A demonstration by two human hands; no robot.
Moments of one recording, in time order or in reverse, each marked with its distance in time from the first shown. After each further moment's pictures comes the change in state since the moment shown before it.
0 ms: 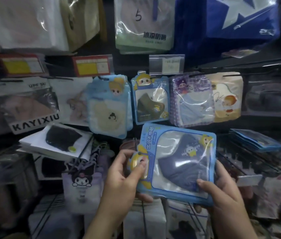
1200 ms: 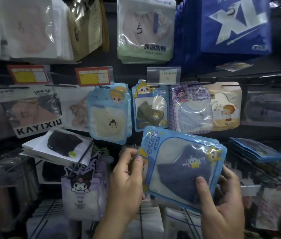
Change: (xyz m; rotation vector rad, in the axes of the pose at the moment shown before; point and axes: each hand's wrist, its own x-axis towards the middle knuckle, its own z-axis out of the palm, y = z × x) left_hand 0.013 -0.007 0.019 0.248 0.137 0.213; right_hand -0.014 -0.001 0.020 -0.366 0.401 -0.331
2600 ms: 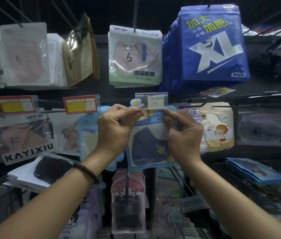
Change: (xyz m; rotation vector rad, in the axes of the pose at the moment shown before) left_hand 0.171 0.075 0.018 0.225 0.086 0.784; right_hand 0.177 -0.042 0.116 0.203 -0.199 -0.459
